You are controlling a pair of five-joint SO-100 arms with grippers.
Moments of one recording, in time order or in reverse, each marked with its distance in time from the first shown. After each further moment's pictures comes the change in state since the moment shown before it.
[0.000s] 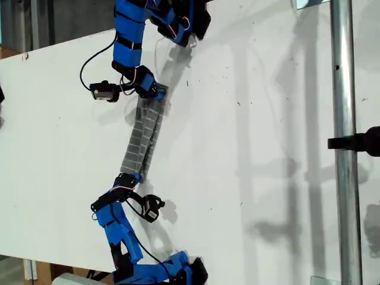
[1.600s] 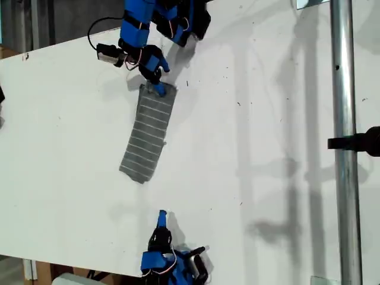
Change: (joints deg) arm 0 16.0 136.2 107.1 -9.3 -9.6; arm 1 6.0 22.3 21.0 -0.9 21.3
